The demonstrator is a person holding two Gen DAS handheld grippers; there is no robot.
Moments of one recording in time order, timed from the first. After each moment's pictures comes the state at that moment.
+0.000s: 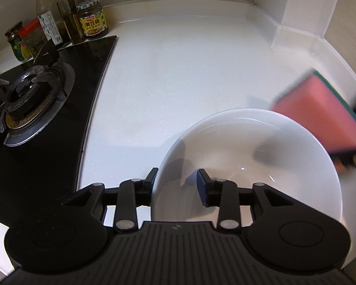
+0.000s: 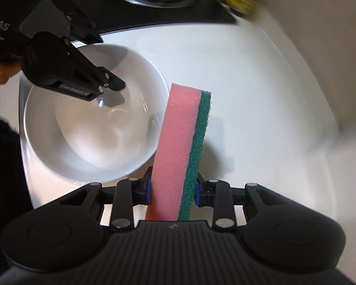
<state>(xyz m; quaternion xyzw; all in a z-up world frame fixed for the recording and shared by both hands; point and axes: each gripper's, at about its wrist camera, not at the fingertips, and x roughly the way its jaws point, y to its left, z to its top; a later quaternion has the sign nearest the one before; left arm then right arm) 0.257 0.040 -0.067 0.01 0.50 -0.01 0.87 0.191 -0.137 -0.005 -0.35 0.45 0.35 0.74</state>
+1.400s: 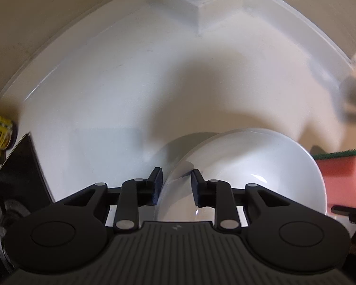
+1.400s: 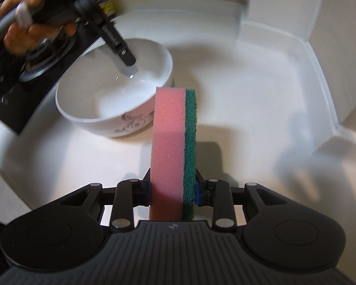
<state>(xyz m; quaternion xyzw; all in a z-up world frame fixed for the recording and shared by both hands) 0.403 -0.017 -0.049 0.19 0.56 -0.19 0.78 0.151 -0.201 -0.022 -0.04 0.49 0.15 0.86</state>
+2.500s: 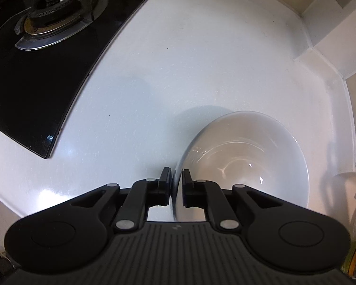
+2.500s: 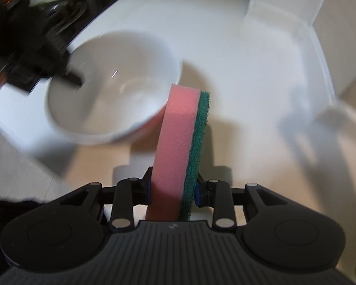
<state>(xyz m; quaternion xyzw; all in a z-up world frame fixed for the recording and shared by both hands) 0.244 0.048 -0.047 -0.18 0.59 0.07 0.79 0.071 -0.206 -0.015 -0.08 0.56 0.18 0.81</state>
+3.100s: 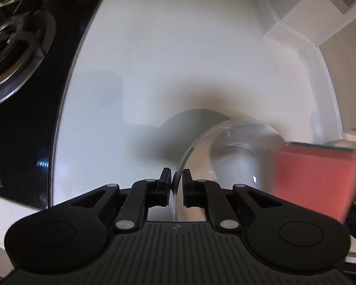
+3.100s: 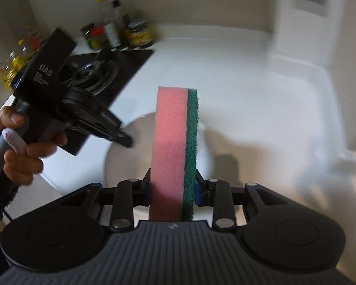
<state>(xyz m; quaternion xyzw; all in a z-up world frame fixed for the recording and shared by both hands) 0.298 0.049 -0.032 -0.11 0.63 -0.06 0.77 0.161 -0.175 0.038 0.00 0.50 0.26 0.82</state>
